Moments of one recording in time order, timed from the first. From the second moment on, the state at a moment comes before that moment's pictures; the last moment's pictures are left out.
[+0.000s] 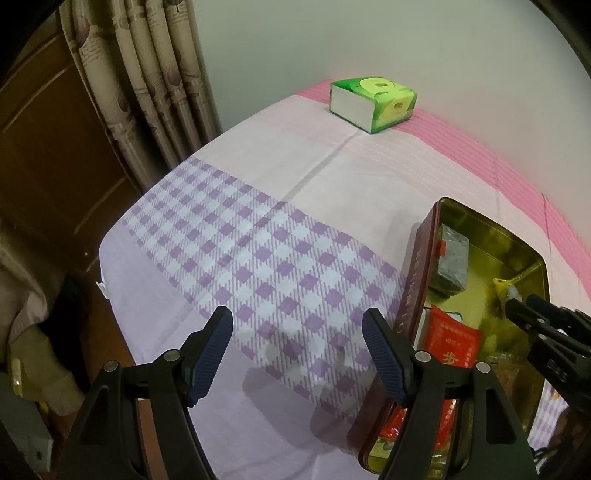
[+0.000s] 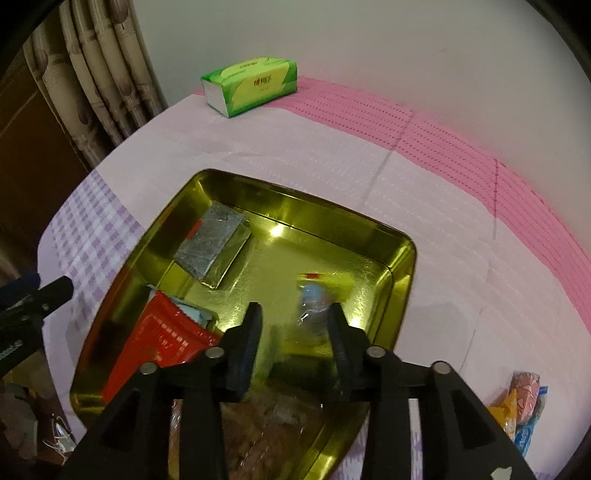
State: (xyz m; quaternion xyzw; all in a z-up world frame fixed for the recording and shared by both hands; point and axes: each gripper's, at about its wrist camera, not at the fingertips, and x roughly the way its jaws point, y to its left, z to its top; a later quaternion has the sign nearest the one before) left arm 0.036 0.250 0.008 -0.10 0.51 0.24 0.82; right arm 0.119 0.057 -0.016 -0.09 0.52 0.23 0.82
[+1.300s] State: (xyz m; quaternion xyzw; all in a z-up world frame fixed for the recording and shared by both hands) left arm 0.040 0.218 0.007 -0.06 0.51 0.22 0.83; right arm 0.081 -0.190 -0.046 0.06 0.54 0.04 0.84
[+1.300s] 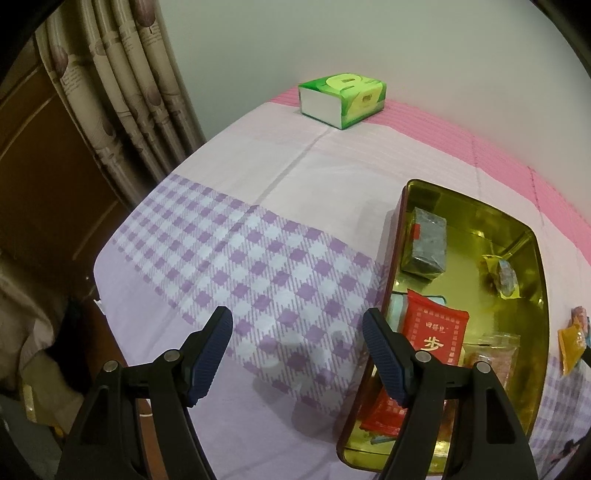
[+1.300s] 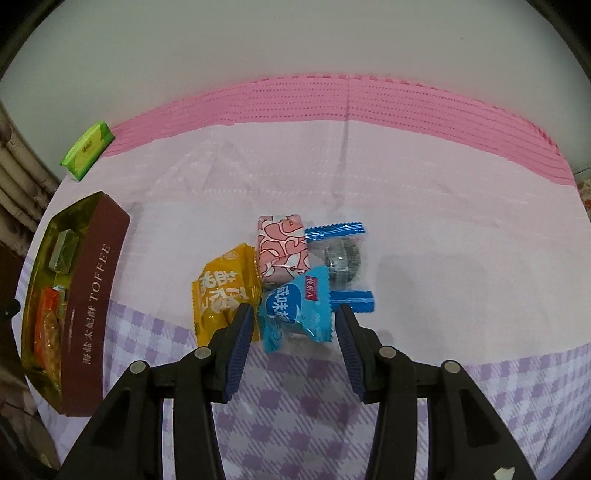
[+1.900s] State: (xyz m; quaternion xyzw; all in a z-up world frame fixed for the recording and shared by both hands) left arm 0.041 0.205 0.005 -0.03 0.50 0.20 0.84; right arm 0.077 -0.183 -0.058 0.05 0.53 0.06 0.84
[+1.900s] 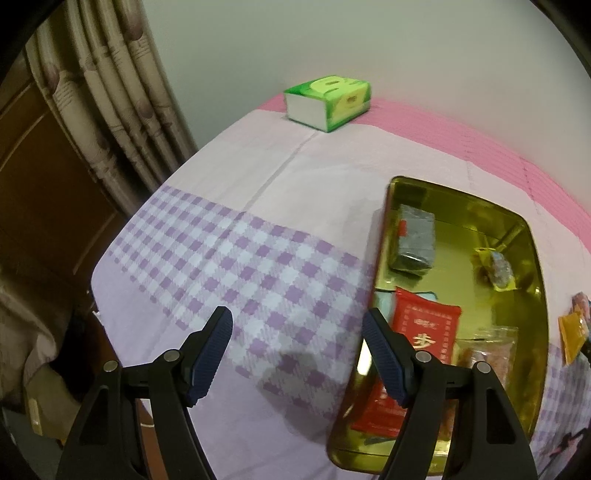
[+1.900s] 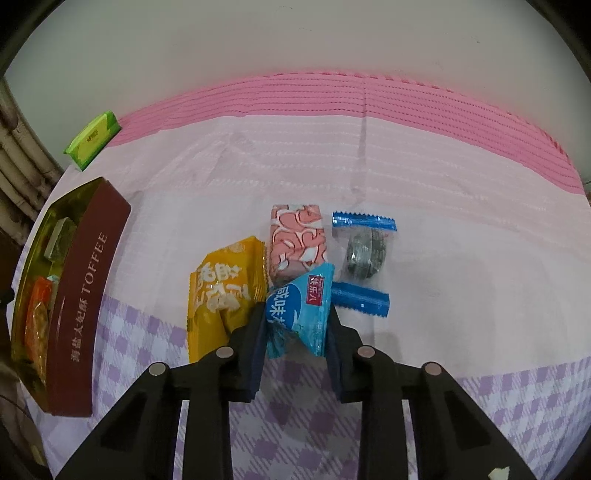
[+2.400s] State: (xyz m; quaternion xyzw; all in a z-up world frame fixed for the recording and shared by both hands) left arm 0.046 0.131 0.039 0.00 0.45 0.12 0.88; right arm 0.048 -0.227 -0.061 0.06 0.51 0.02 0.86
